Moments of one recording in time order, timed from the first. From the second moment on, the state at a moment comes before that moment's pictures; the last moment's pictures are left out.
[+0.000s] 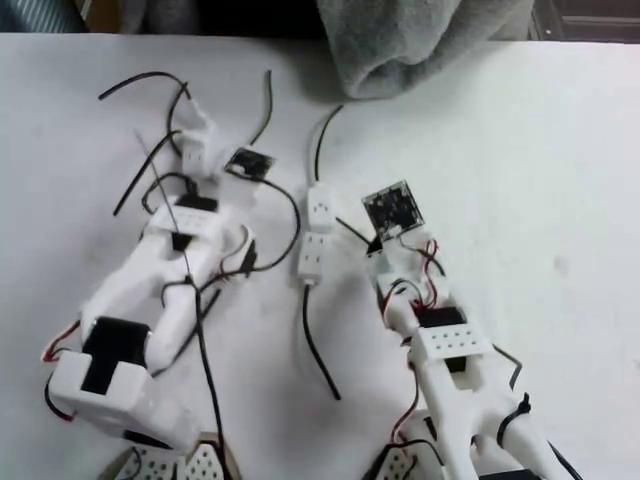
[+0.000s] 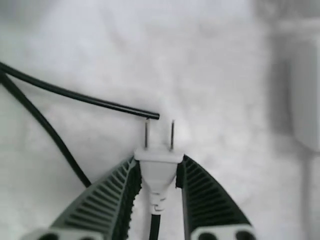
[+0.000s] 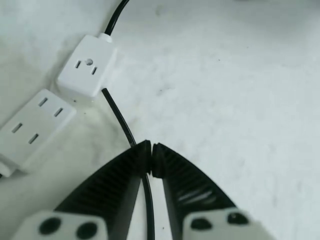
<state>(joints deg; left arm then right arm) 4.7 7.0 31.8 54.4 -9.7 -10.0 -35.3 75.3 6.9 19.5</state>
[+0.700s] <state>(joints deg) 10.9 -14.8 52.5 36.8 -9.8 -10.0 -35.3 75.3 6.9 19.3</state>
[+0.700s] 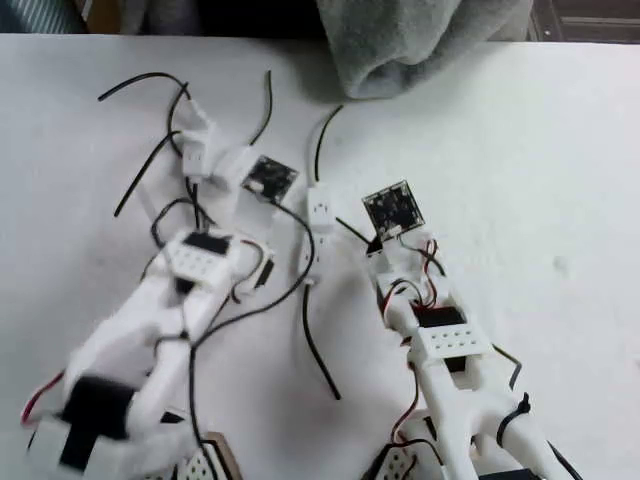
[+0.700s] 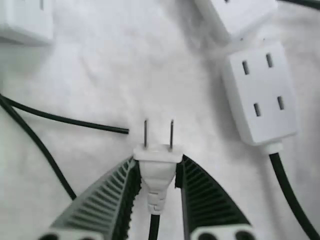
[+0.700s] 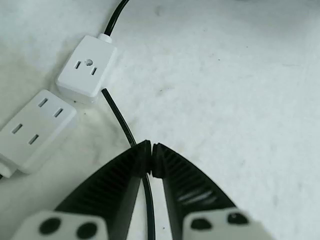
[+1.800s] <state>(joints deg) 21.1 -61.5 94.8 -4.3 -10.0 -10.1 -35.3 75.3 7.1 19.3</state>
